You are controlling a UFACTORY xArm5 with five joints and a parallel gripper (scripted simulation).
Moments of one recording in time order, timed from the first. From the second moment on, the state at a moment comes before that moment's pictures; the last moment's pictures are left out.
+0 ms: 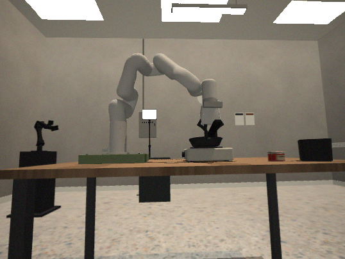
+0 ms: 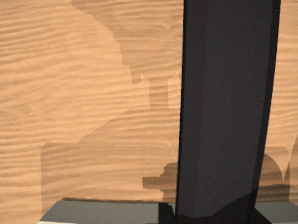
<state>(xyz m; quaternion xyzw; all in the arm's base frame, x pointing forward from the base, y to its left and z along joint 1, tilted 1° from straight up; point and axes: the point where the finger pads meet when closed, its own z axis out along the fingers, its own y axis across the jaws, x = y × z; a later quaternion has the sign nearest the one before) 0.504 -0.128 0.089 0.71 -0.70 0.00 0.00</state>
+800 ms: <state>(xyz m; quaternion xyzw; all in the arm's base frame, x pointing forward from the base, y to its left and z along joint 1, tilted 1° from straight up) 0.502 -0.128 0.116 0.71 -0.70 0.00 0.00</state>
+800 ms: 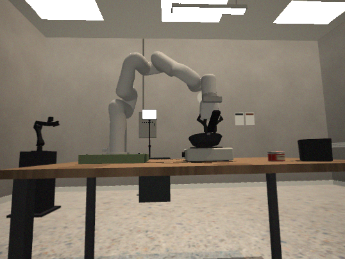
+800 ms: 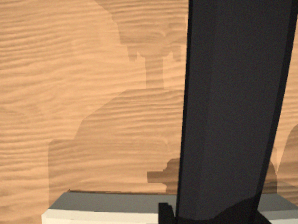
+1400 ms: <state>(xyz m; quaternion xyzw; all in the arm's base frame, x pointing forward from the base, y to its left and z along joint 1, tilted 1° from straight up) 0.502 -0.129 0.141 0.71 -0.70 0.00 0.00</state>
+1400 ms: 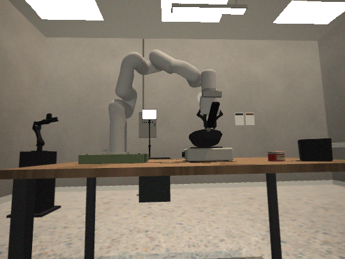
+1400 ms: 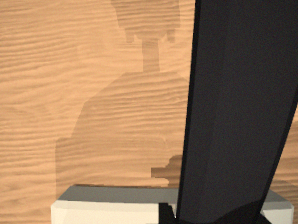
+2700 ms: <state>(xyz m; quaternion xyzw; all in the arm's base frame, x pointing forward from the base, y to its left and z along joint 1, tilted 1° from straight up) 0.504 -0.130 0.205 0.71 -0.70 0.00 0.00</state>
